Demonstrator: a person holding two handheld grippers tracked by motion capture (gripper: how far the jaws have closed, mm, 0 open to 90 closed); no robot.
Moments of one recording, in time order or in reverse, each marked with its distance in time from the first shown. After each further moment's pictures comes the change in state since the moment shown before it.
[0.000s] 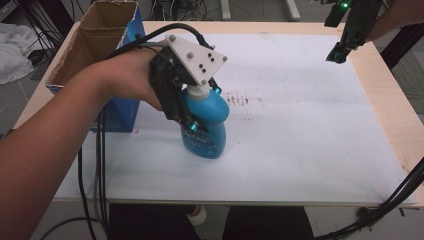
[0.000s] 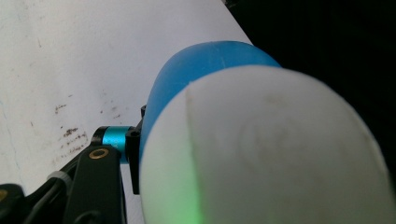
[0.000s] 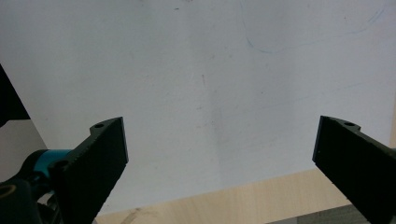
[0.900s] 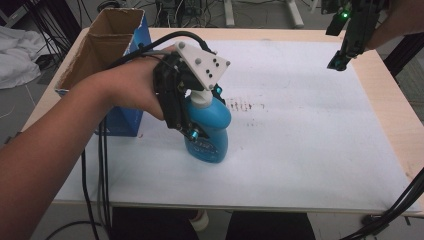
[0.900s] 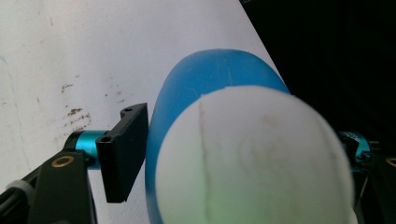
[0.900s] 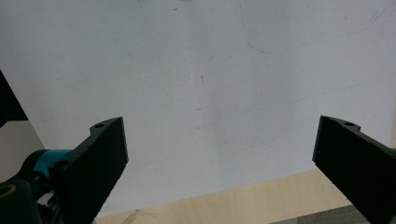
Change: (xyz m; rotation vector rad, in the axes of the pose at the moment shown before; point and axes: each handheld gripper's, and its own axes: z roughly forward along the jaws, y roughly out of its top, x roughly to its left) left arm -0.006 0.004 -0.006 0.031 0.053 -0.085; right arm -0.002 0.002 0.003 0.001 -0.002 -0.005
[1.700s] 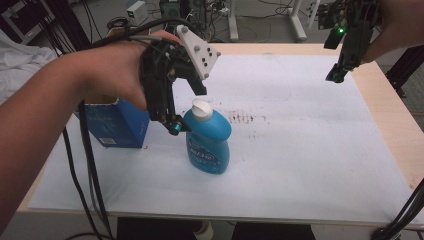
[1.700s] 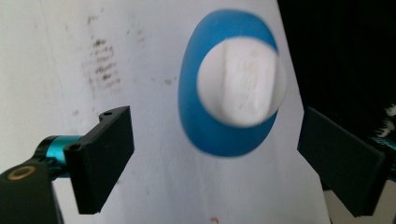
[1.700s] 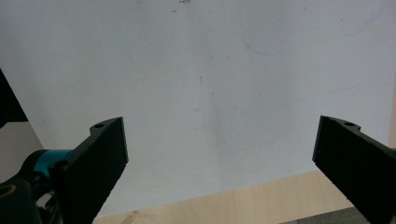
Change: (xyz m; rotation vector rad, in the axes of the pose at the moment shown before) left arm 0.000 0.020 -0.049 0.261 0.060 -0.148; right arm -0.002 -0.004 -0.002 -0.022 0.002 -0.002
